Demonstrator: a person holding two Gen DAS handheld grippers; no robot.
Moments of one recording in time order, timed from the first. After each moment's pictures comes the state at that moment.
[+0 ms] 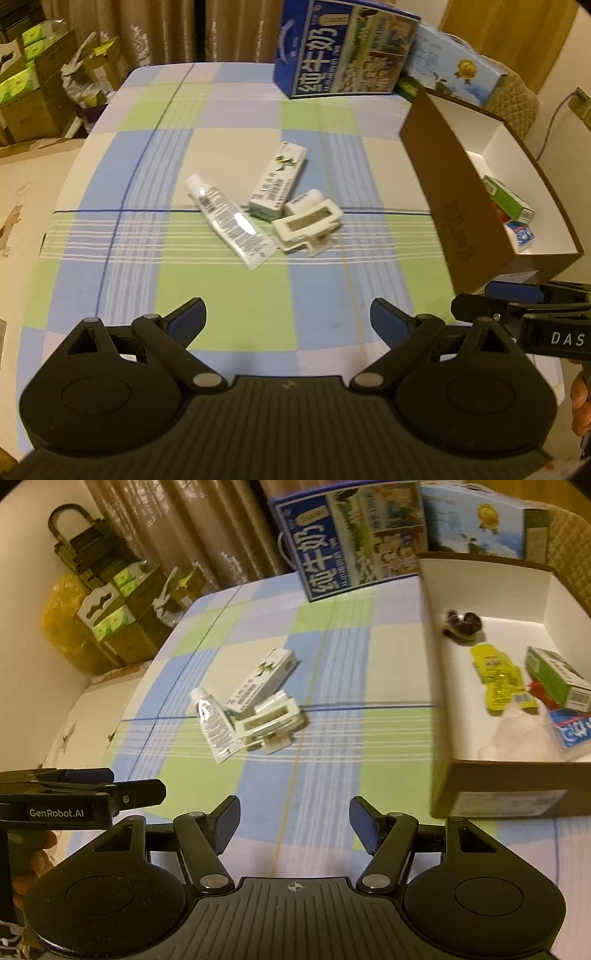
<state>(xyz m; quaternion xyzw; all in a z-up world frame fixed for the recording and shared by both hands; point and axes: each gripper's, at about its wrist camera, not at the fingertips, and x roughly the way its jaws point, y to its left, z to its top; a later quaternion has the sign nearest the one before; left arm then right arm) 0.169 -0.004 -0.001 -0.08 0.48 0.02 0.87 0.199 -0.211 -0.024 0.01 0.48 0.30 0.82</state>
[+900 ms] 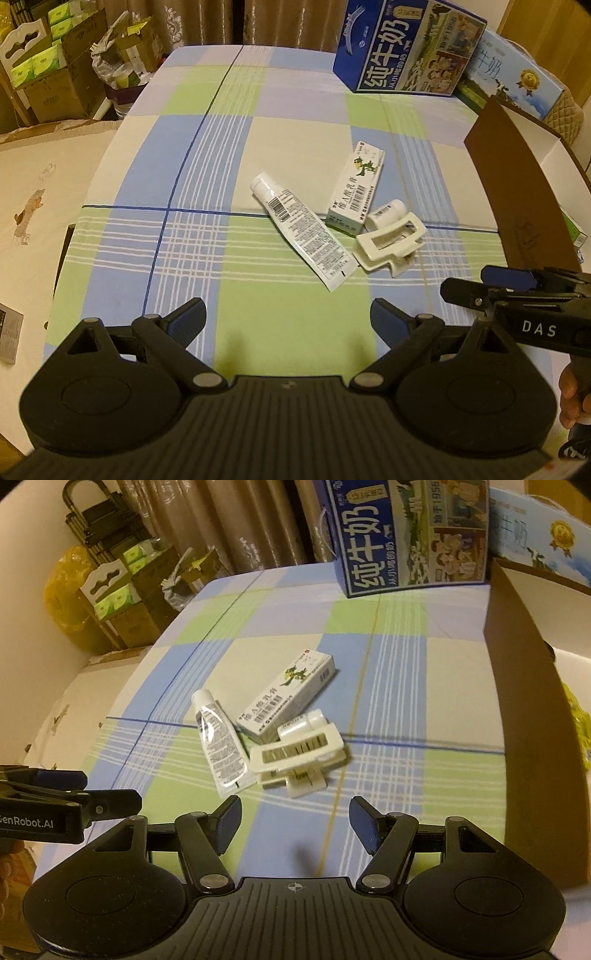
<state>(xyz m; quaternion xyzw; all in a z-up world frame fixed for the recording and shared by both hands) 0.207 0.059 -0.031 -0.09 0.50 0.06 0.86 0.246 -0.126 -0.072 -0.03 0.47 0.32 0.82</state>
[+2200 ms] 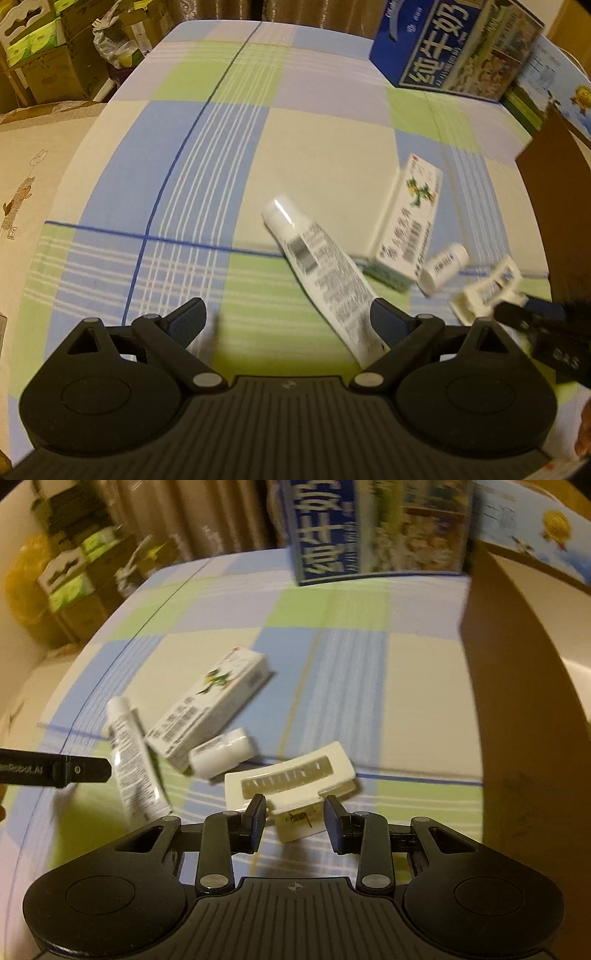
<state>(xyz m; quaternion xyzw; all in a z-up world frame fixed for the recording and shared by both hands) 0.290 0.087 -0.090 -0.11 0.52 0.09 0.84 0.306 -0.131 -0.112 -0.06 0.48 0.26 0.84</state>
